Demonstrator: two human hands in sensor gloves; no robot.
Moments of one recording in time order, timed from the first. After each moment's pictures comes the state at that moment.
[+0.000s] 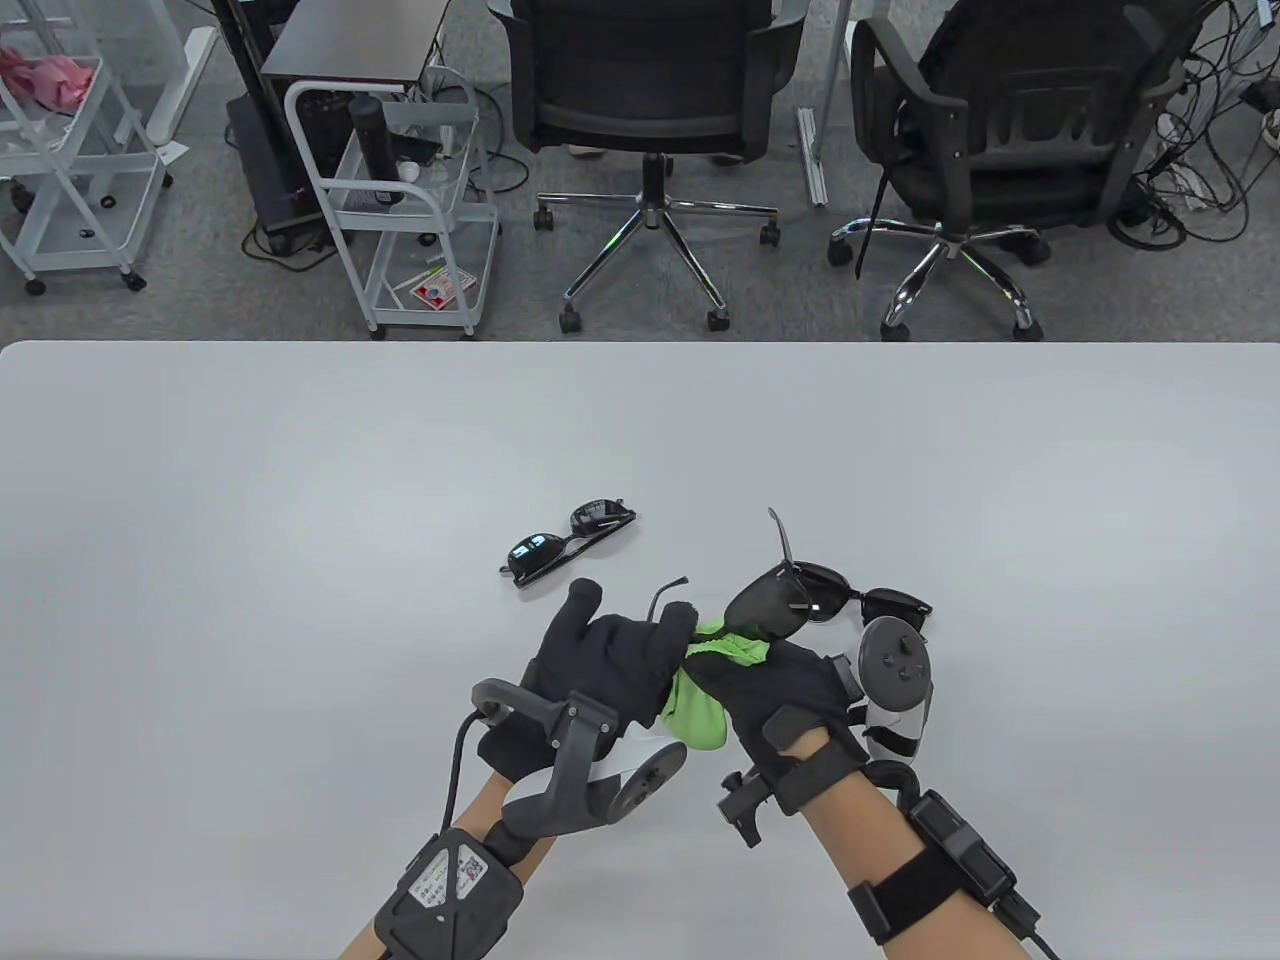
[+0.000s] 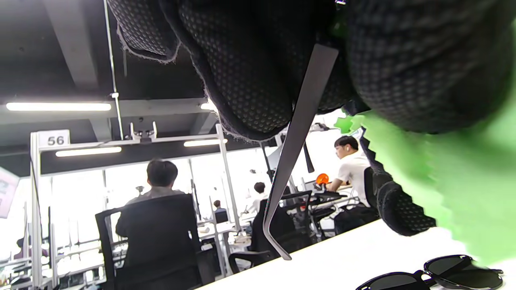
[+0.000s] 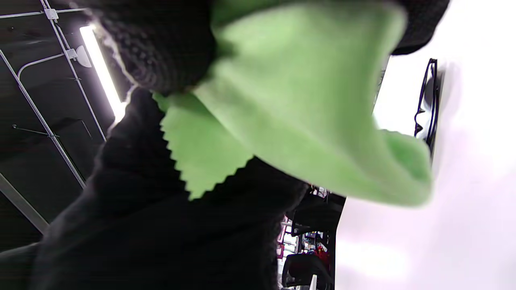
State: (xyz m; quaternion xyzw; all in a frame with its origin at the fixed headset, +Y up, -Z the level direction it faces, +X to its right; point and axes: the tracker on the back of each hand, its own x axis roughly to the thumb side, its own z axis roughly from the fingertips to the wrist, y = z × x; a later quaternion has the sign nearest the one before) left_hand -0.078 -0.637 -0.227 0.28 -0.24 -0.05 0.93; right_hand 0.111 -0.706 -0.271 0.15 0.03 0.69 0.70
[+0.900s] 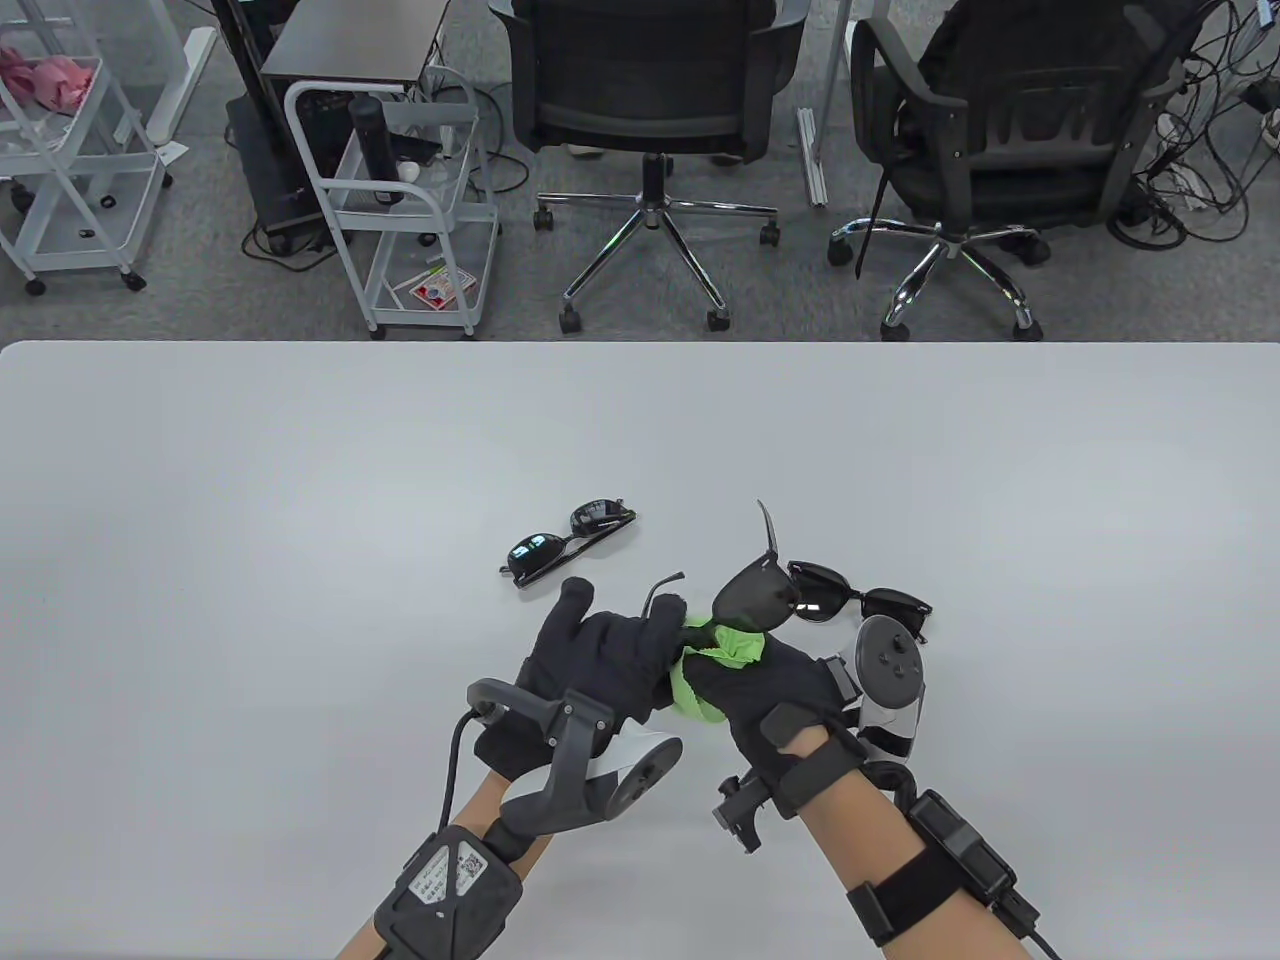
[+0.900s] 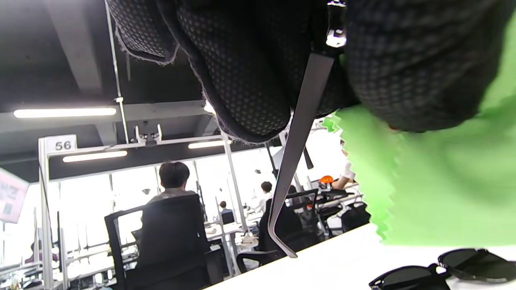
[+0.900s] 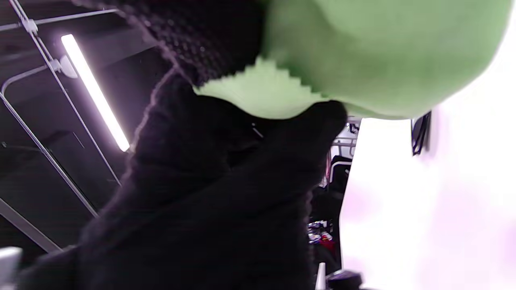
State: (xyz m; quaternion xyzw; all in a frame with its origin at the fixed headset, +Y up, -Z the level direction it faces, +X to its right) left_hand -0.075 -0.641 -0.226 0.29 -0.23 -0.08 0.93; right_hand 0.107 -0.708 -0.271 0.13 0.05 0.69 0.71
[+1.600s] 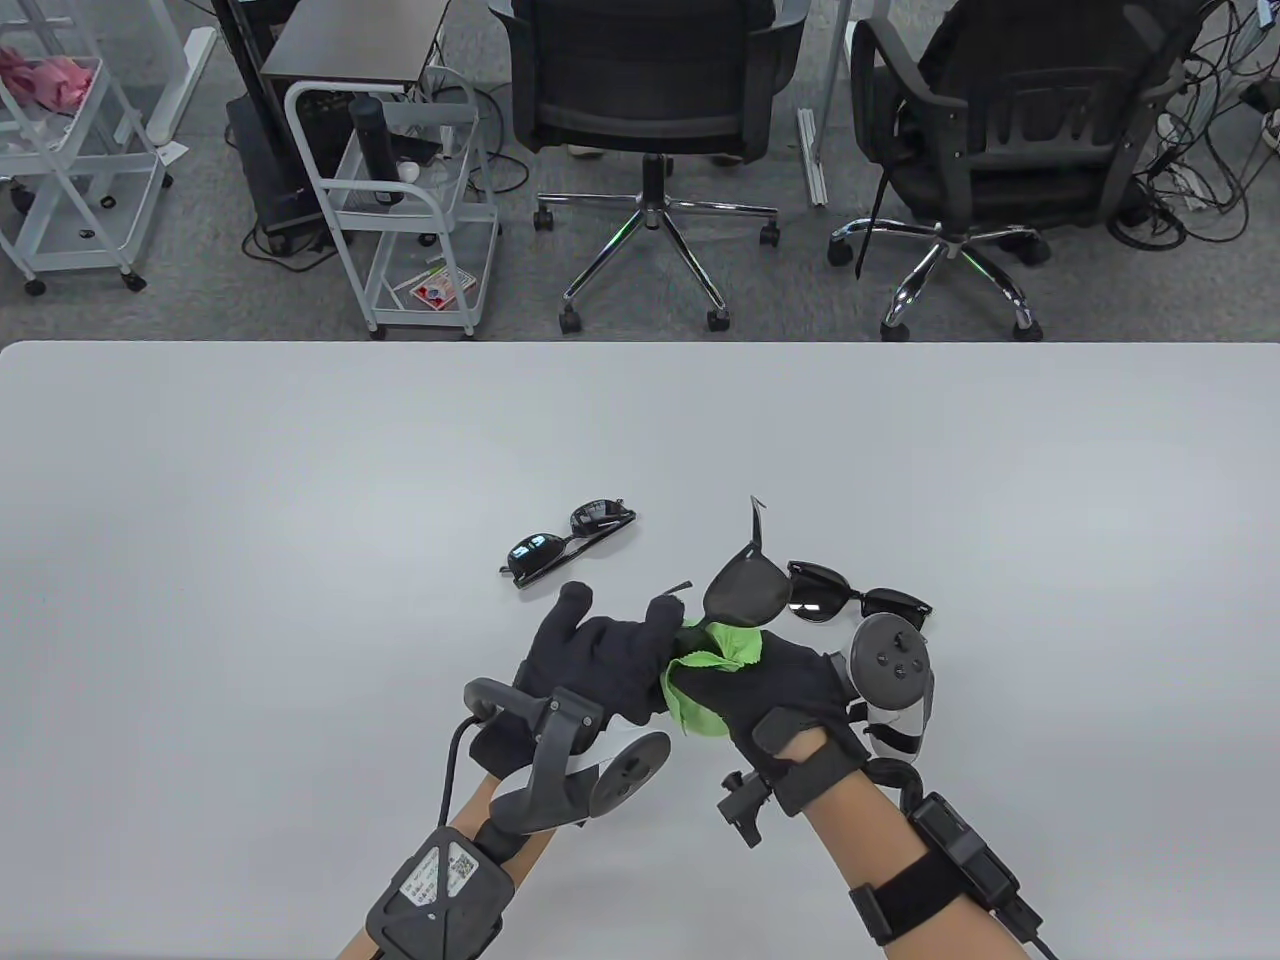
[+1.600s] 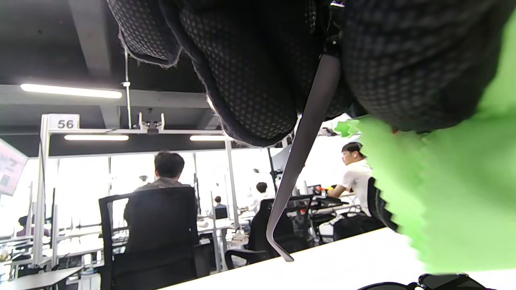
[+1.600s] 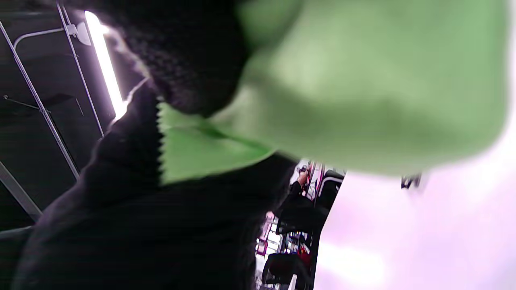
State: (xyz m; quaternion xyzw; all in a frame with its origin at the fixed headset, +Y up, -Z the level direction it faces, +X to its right) left_hand -0.082 -0.634 -0.227 0.27 -0.23 -0.01 0.93; right_hand 0.113 -0.697 -0.270 0.15 0.00 0.73 0.66
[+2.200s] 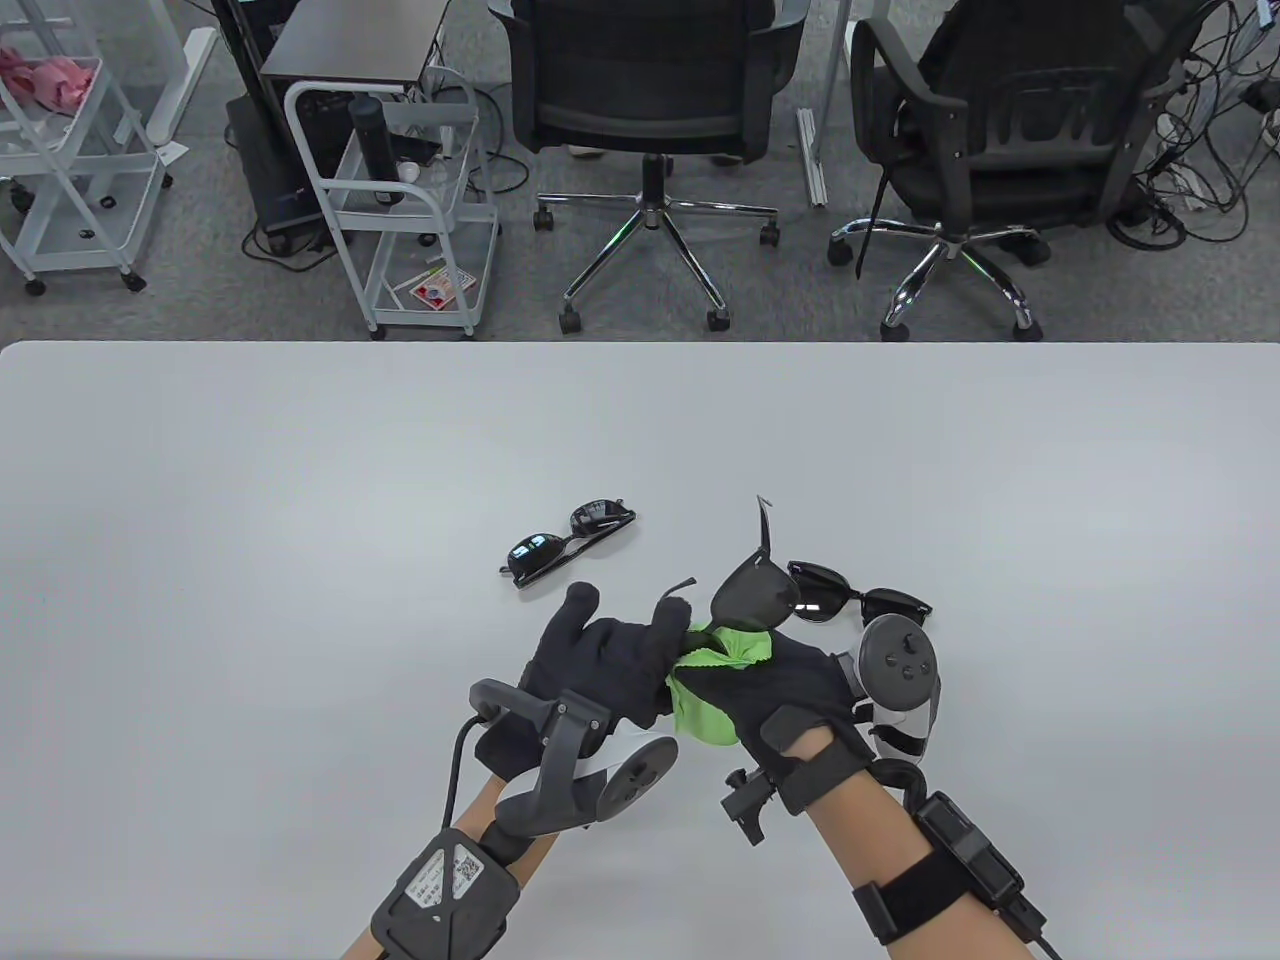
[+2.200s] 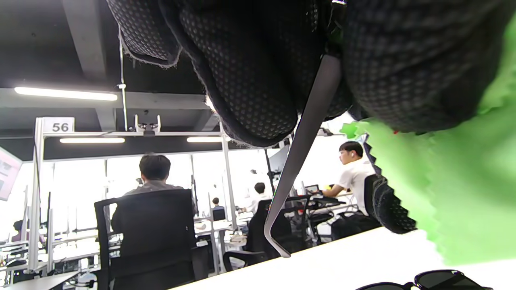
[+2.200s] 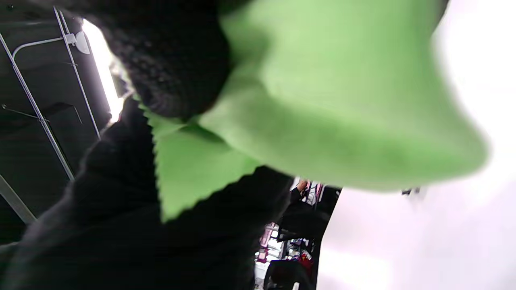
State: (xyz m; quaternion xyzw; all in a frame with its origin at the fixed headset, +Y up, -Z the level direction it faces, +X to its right) left_hand -0.079 -0.634 -0.225 0.27 -0.24 -0.02 0.93; right_hand 0.116 -0.699 -0.271 0.14 0.01 0.74 0.66
